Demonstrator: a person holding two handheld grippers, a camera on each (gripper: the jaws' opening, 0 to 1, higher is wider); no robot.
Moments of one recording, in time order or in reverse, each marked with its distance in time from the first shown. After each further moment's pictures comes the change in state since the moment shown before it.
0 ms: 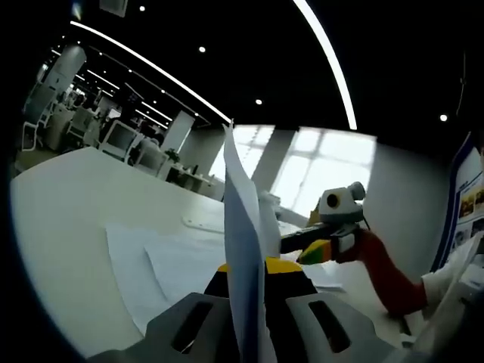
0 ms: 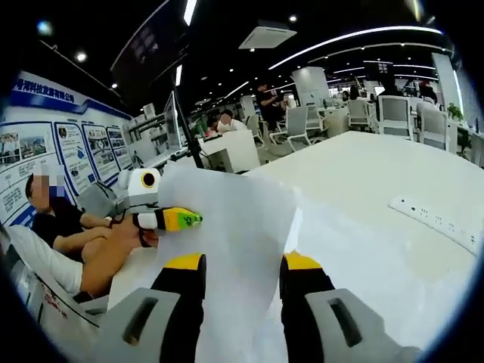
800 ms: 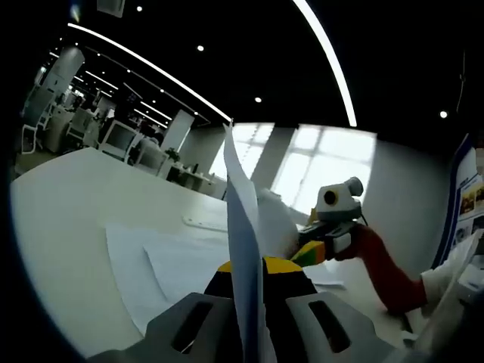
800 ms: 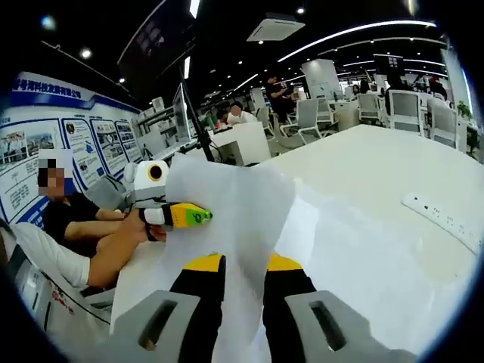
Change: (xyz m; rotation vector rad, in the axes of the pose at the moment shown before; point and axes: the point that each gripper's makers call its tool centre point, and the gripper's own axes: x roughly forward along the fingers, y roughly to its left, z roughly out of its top) left arm 0.001 -0.004 -0.005 0.012 0.015 0.004; right arm 0.010 0.010 -0.006 -0.011 0.053 0.070
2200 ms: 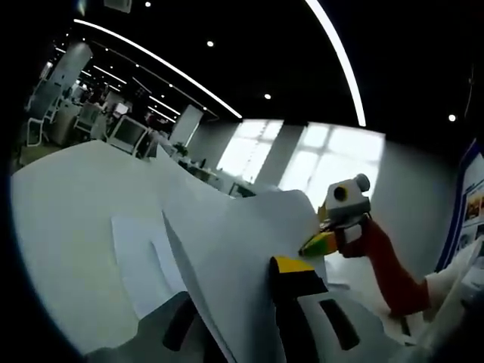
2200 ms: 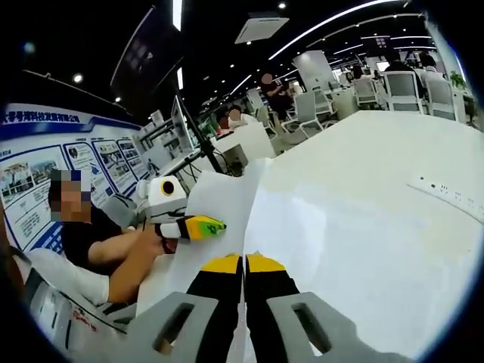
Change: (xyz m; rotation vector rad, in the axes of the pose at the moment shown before) left arm 0.002 0.009 -0.009 -0.030 0.020 0.047; right arm -0.005 0.010 0.002 0.129 -0.014 0.060
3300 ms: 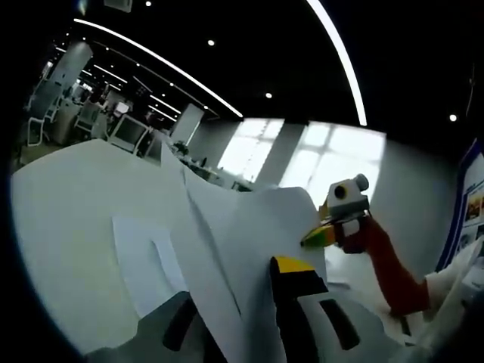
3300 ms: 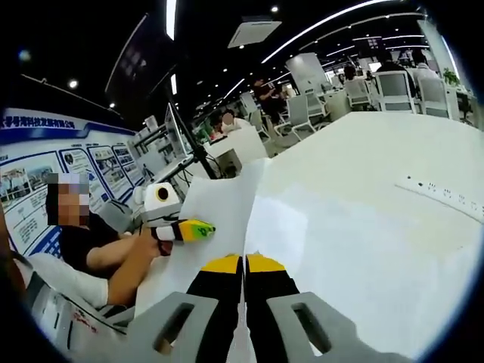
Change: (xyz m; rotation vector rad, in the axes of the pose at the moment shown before) left arm 0.000 0.004 0.000 -0.003 0.006 0.005; right arm -0.017 -0.015 0.005 0.024 -0.024 -0.030
